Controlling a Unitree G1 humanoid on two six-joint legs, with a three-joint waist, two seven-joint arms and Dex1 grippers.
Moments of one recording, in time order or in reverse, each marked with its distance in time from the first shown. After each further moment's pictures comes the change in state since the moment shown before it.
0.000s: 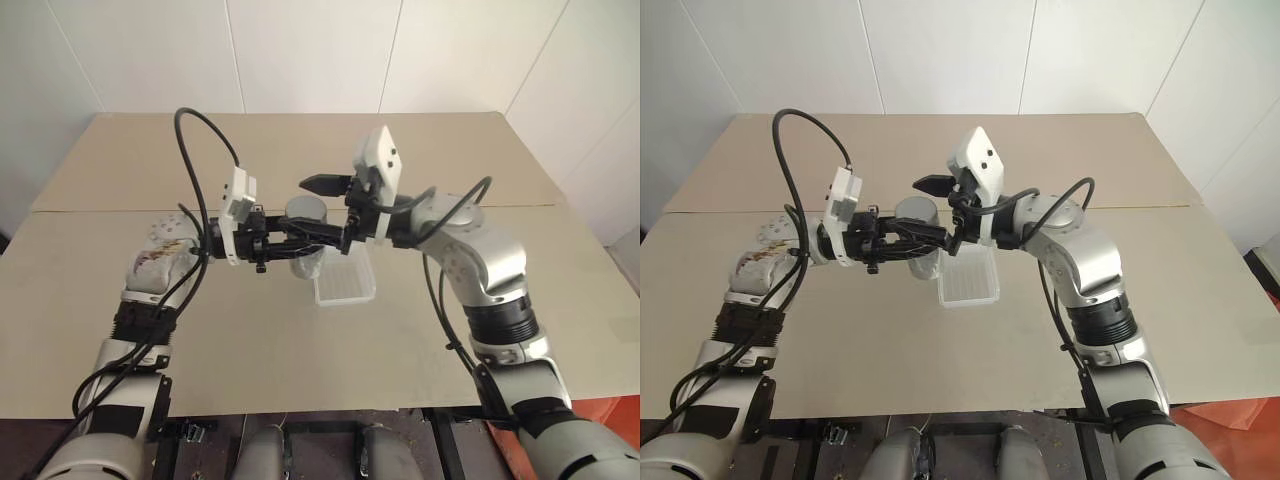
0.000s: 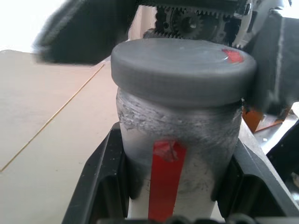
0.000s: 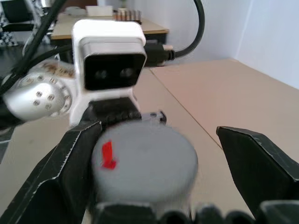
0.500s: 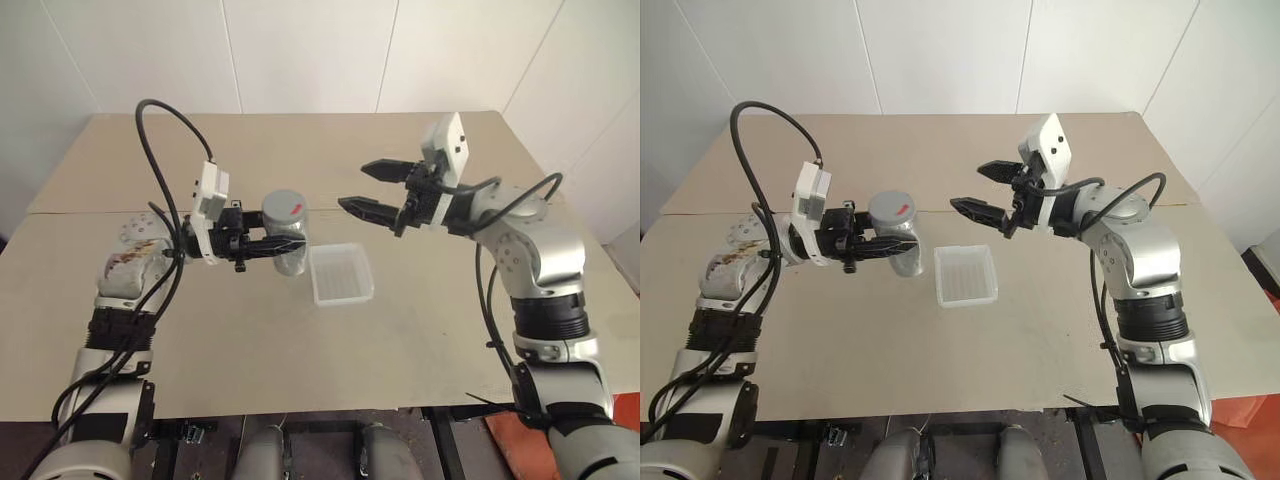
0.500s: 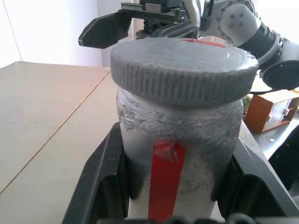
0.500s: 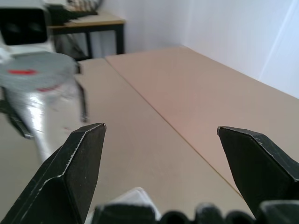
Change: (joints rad) left arm 0.035 0.012 0.037 -0.049 -0.034 -0.010 -0.017; right arm 0.047 -0.112 -0.123 -0.008 0.055 0.005 0.045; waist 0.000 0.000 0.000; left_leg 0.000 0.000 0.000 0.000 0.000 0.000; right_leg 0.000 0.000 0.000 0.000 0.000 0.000
